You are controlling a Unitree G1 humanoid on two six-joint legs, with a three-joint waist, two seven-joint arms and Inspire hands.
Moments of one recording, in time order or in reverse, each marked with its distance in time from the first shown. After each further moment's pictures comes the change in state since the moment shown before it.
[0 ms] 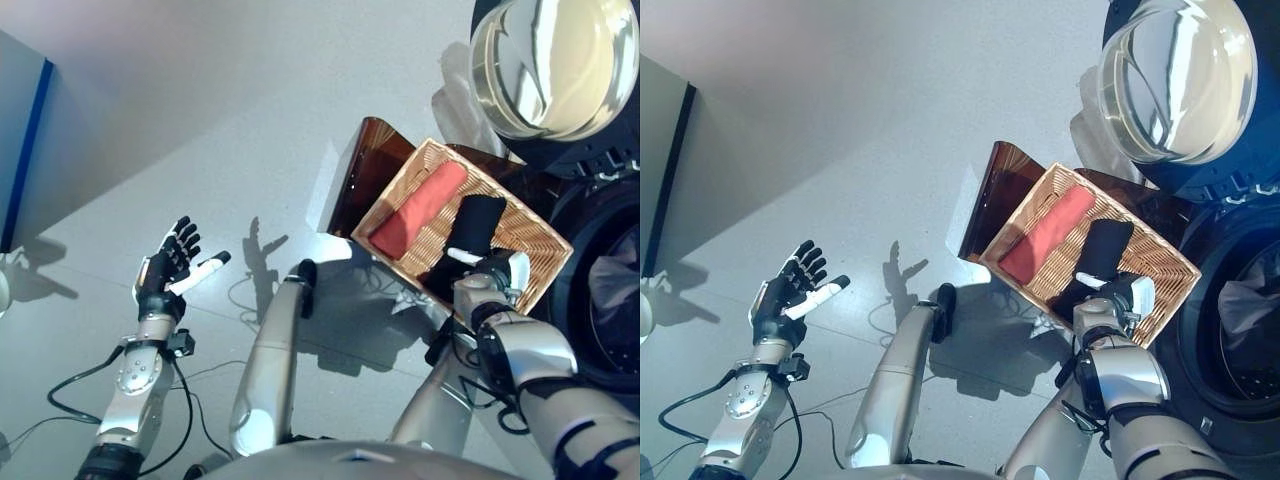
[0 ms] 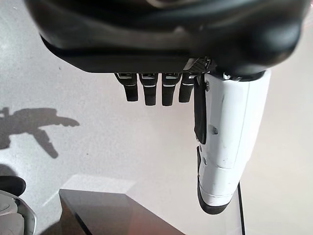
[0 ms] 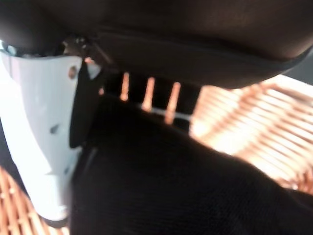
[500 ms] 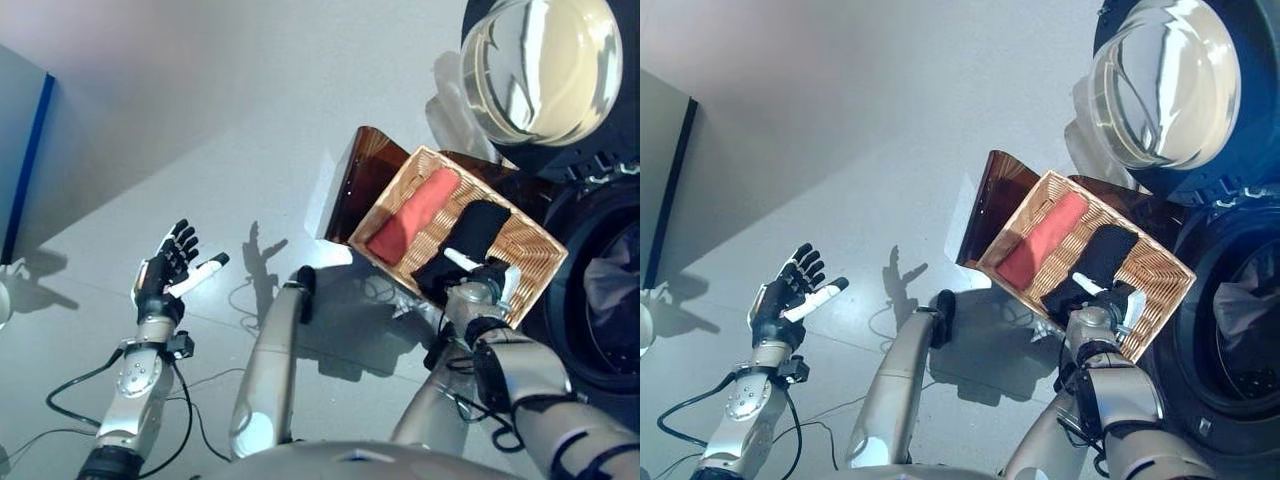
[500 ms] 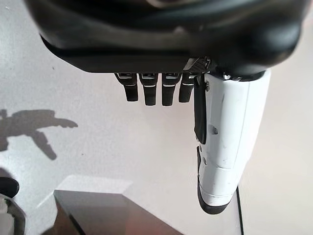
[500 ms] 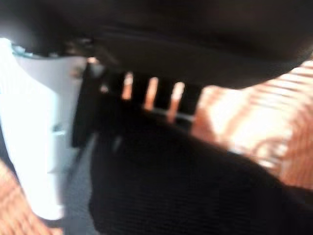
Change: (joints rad) left arm 0.017 -0.004 -0.002 0.015 0.000 -0.001 0.017; right arm 0.151 0.046 -0.084 -0.198 0.213 -0.136 0.024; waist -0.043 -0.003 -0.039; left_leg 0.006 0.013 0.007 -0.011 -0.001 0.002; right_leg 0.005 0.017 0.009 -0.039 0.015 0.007
